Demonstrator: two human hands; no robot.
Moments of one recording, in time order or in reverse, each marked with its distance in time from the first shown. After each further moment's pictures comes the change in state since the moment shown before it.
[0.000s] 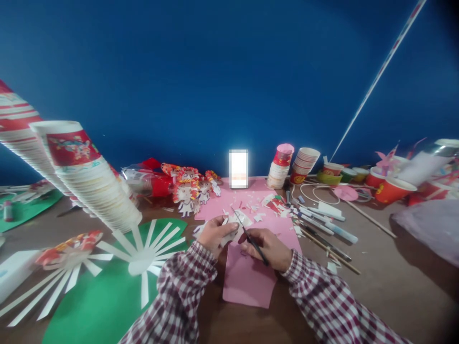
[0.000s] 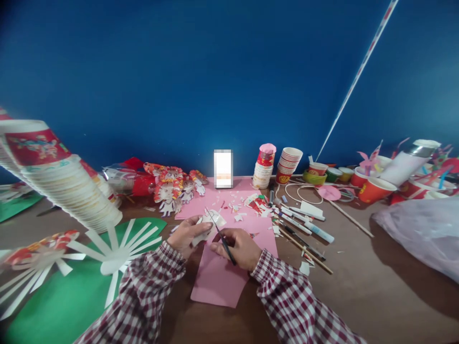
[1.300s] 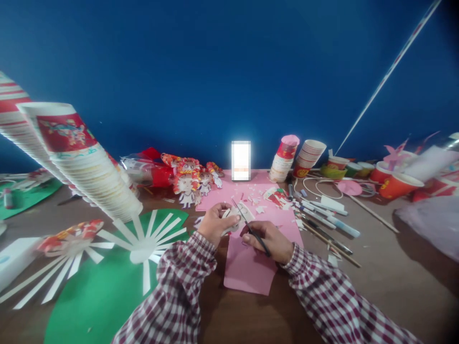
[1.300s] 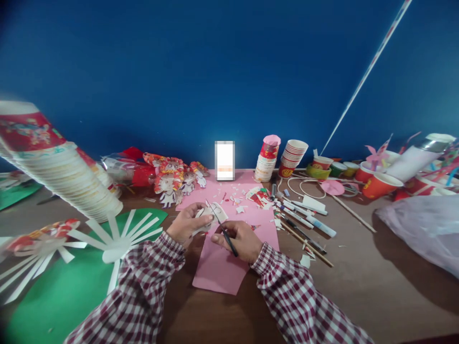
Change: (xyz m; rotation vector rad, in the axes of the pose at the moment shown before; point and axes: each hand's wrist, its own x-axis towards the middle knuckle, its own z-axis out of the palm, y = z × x) left_hand 0.001 0.001 -0.005 0.221 0.069 0.095; right_hand 0.000 -0.001 -0.001 -0.004 0.004 0.034
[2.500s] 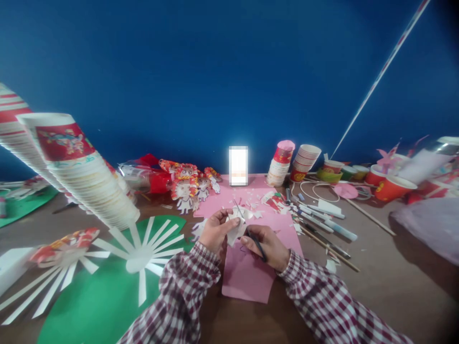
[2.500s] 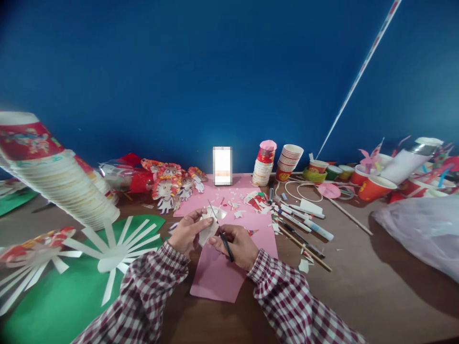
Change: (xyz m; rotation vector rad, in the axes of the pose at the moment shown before) left_hand -0.001 -0.005 0.012 -0.265 -0.022 0.025; right_hand 0.001 -0.004 0.007 0.166 0.078 -0.077
